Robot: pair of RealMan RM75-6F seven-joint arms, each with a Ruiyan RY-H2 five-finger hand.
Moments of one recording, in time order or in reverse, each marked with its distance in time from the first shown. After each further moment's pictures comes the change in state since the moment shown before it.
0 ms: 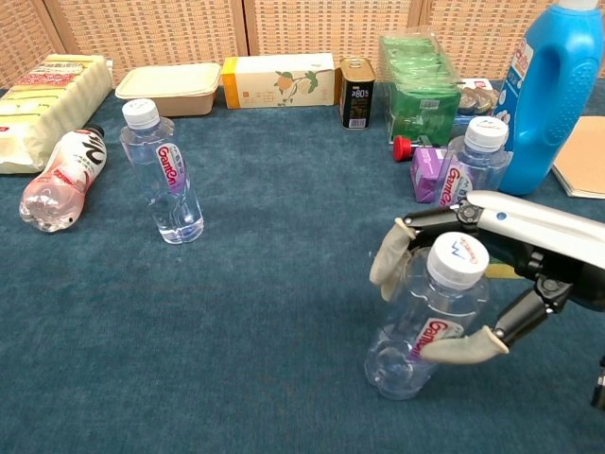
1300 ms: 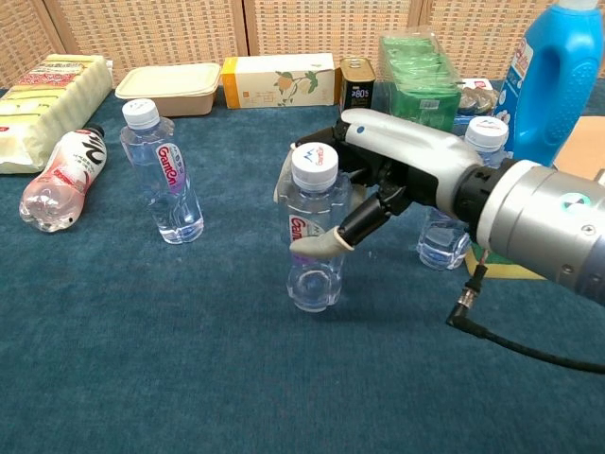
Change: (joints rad) left arm -0.013 0.018 0.024 0.028 0.040 -0.007 -0.080; right arm 0.134 -0.147 0.290 -0.262 0.577 -0.174 -0.712
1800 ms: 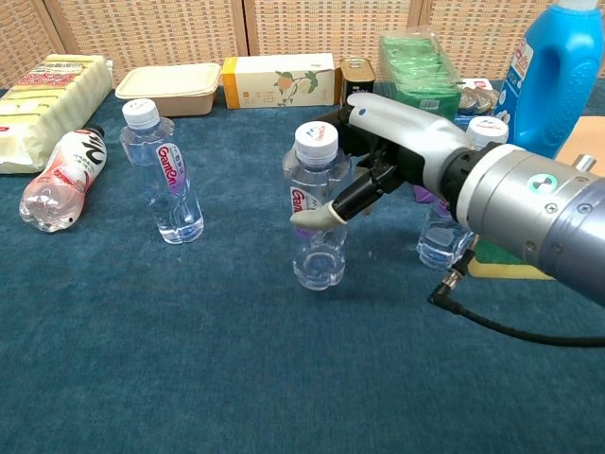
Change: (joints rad) left arm -0.002 0.001 0.006 0.006 0.008 0.004 -0.012; right arm 0.012 -0.057 0.060 0.003 0.147 0.059 -0.128
